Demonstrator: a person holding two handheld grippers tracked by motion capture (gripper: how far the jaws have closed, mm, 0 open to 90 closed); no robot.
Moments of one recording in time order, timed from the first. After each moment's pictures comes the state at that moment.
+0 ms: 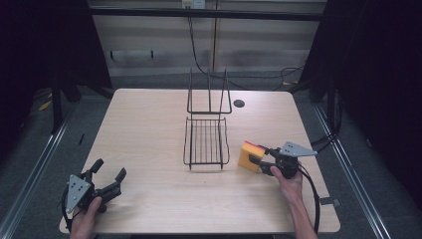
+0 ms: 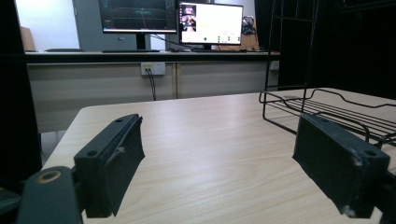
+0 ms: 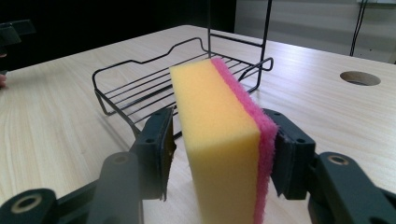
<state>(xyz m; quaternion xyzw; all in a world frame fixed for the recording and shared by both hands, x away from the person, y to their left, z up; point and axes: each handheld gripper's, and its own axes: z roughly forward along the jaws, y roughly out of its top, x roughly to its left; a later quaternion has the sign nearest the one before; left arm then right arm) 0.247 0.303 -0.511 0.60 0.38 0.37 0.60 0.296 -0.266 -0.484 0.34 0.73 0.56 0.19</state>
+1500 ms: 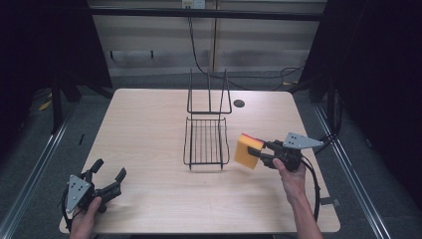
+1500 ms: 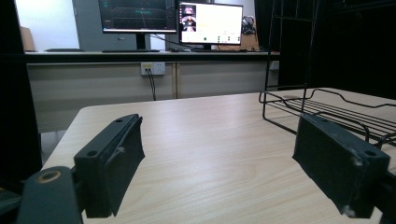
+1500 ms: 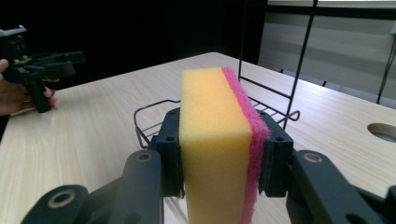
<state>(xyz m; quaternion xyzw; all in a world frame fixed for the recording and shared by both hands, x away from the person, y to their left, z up) 0.248 0.303 -0.511 0.60 0.38 0.37 0.60 0.296 -0.258 -0.435 0.29 0.73 0.59 0.17</state>
